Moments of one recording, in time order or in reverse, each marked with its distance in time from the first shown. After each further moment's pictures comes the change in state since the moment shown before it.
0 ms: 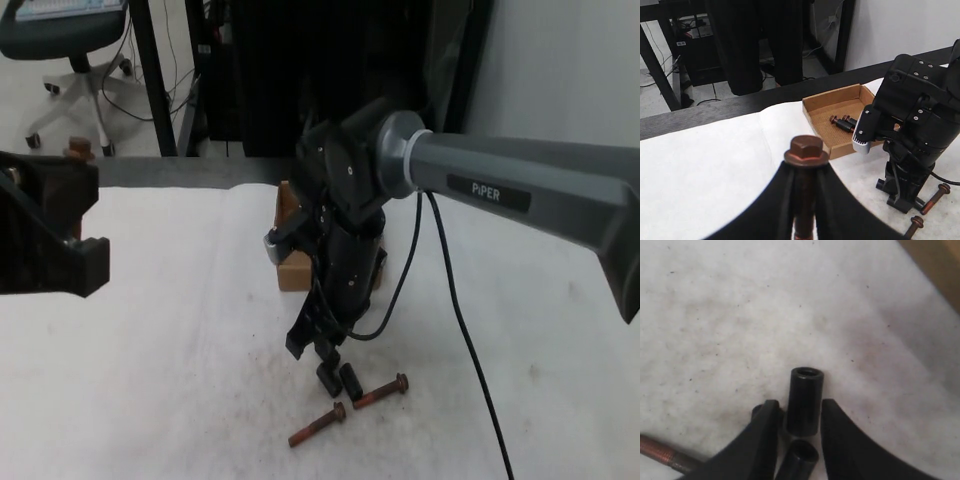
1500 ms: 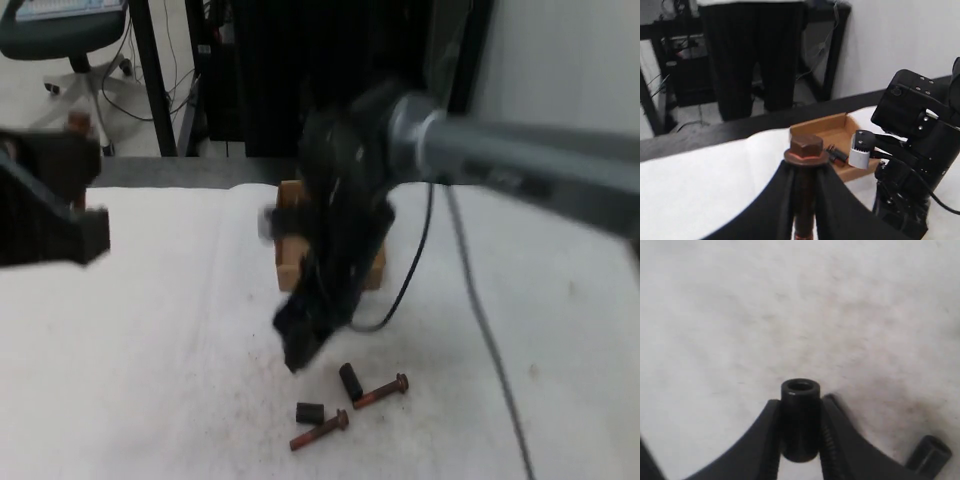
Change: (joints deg) left arm 0.0 0.0 0.0 -3.8 1.0 -1.8; right arm -1.1 -7.1 0.2 2.6 -26.1 0.1
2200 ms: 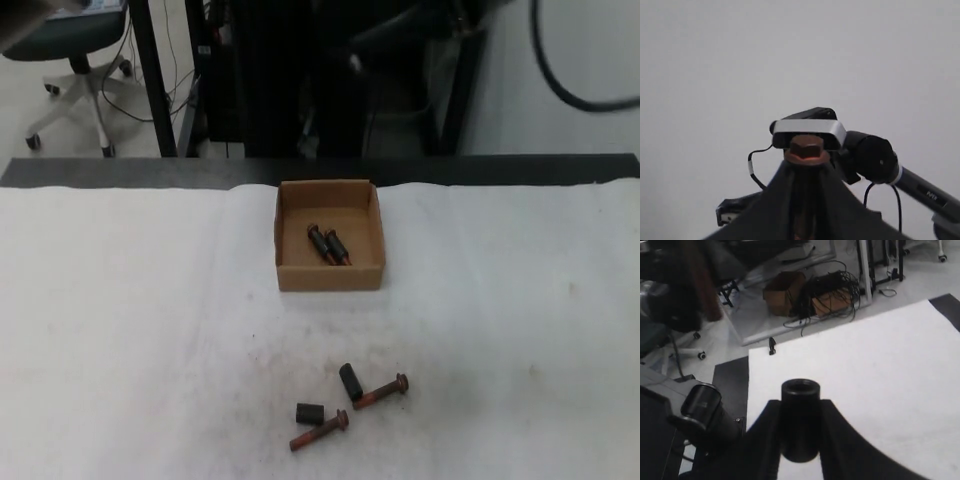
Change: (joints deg) left arm 0.0 20.2 0.1 -78.5 45.7 -43.9; right arm -6.5 -39.2 11.1 -18.0 -23.8 -4.9
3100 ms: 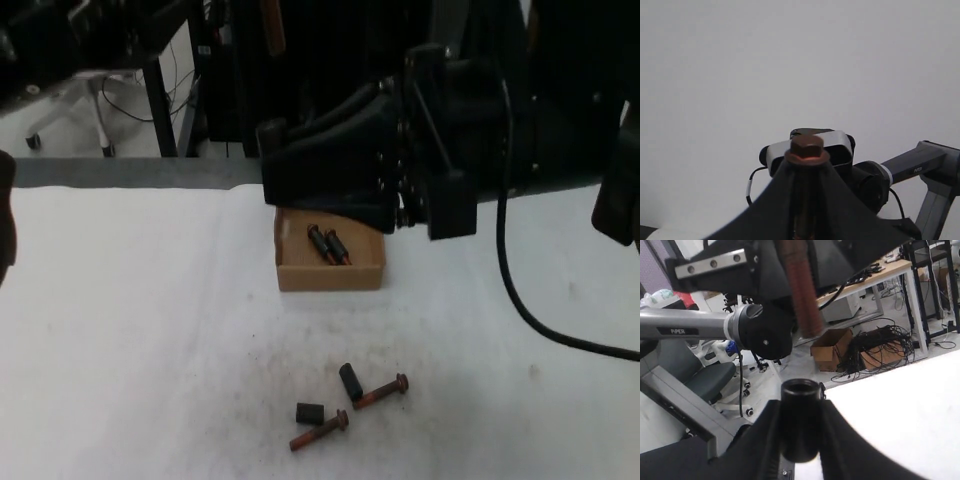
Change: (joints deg) left arm 0.0 9.2 0.0 -11.5 14.0 -1.8; right arm 8.5 -5.1 29.7 -54.1 0.1 31.4
